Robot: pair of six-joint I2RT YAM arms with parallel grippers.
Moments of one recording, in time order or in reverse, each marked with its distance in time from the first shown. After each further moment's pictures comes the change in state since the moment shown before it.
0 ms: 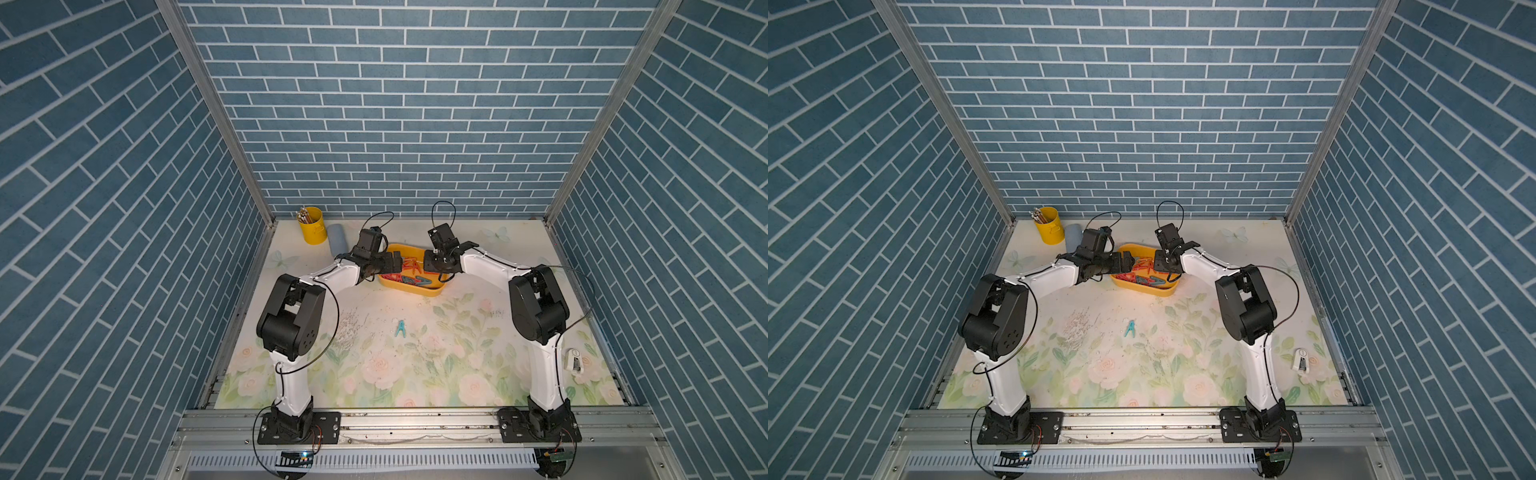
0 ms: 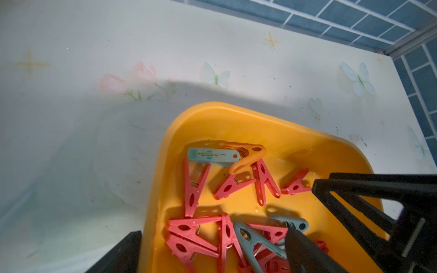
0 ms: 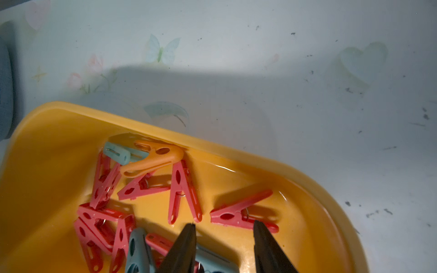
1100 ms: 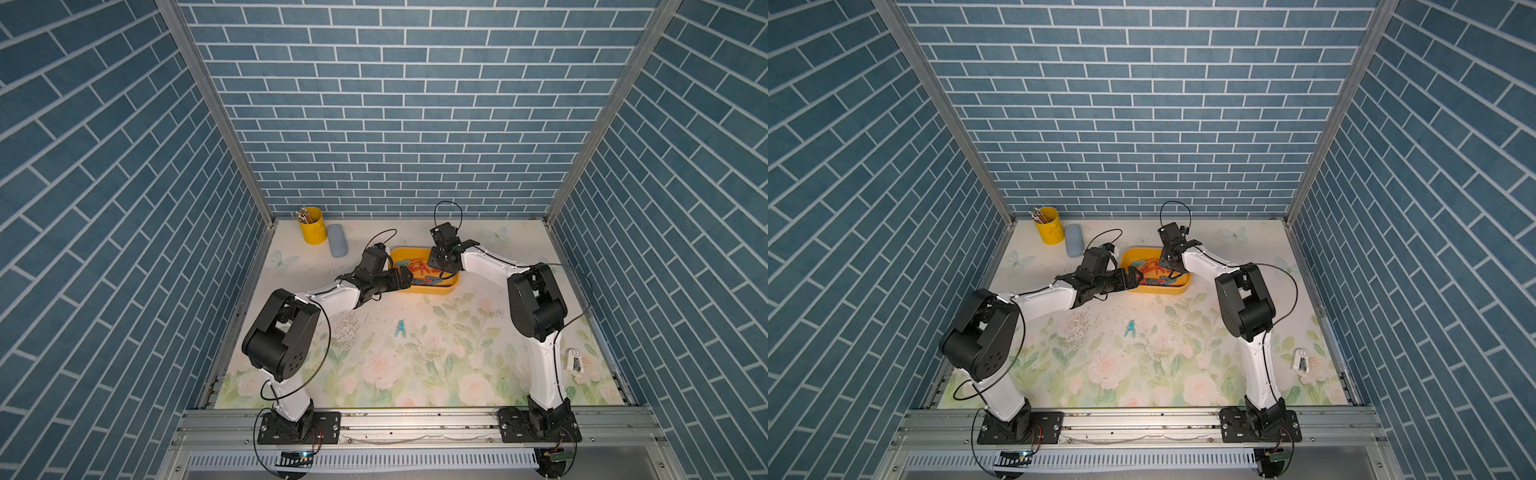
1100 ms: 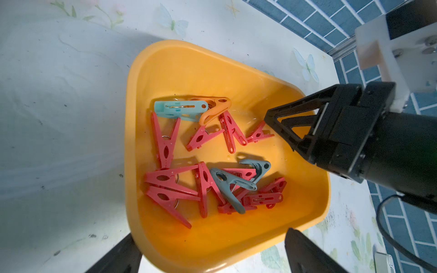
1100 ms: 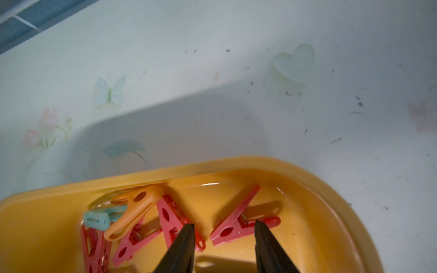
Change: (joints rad) left arm -0.093 -0.167 -0.269 0.179 0.042 -0.200; right arm -0.032 0.034 0.028 -0.017 0.116 0.172
